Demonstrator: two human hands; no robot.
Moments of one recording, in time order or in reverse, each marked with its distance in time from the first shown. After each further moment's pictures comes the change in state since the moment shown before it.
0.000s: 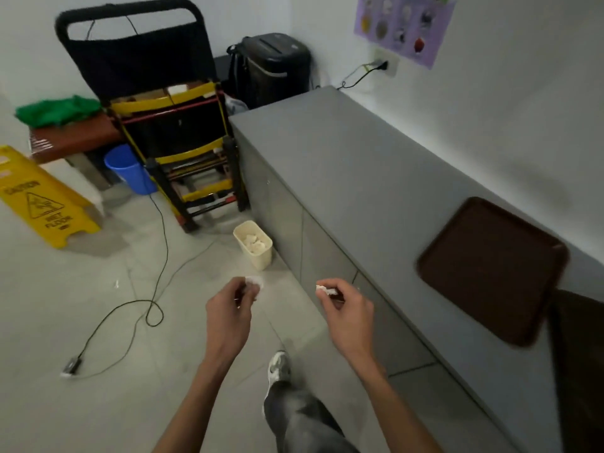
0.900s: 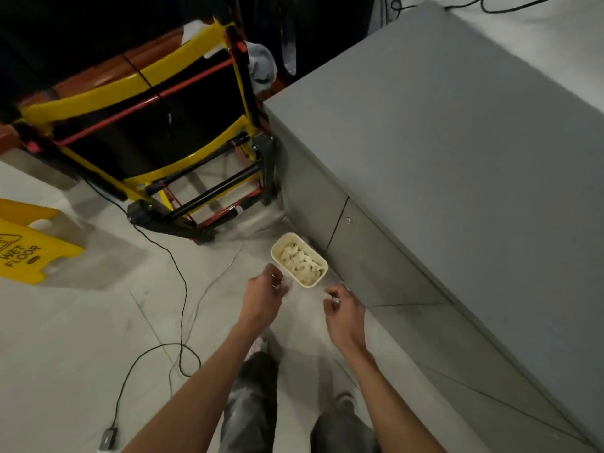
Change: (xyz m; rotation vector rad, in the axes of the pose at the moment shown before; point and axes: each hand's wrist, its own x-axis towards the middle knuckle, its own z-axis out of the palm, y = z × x) left_hand 0.569 -0.265 0.044 0.375 -0.516 -0.166; right_hand 0.374 0.099 0.462 -0.213 -0.110 0.426
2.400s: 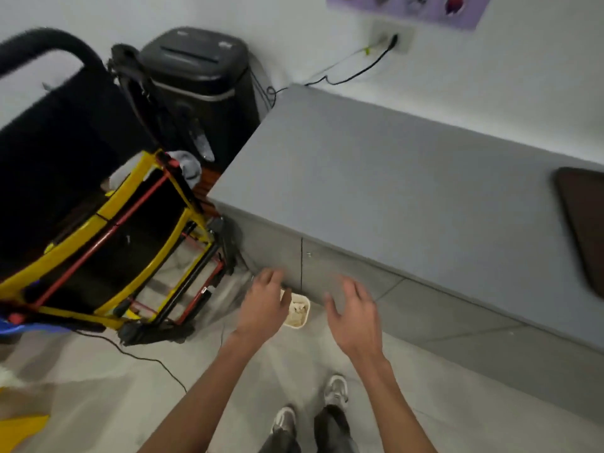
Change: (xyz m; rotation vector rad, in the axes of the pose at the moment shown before) left_hand 0.004 0.111 -0.112 0.418 -0.170 0.639; right_hand -0.081 -0.153 -0.085 -0.186 0.542 -0.009
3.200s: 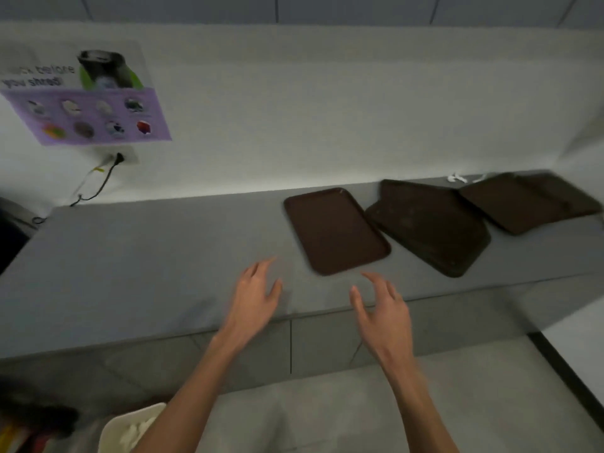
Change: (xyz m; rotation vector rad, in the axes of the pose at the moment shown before) left_hand -0.050 0.498 0.106 -0.196 -0.006 0.613; right_hand -0.136 0.295 -0.429 -0.023 0.609 0.341
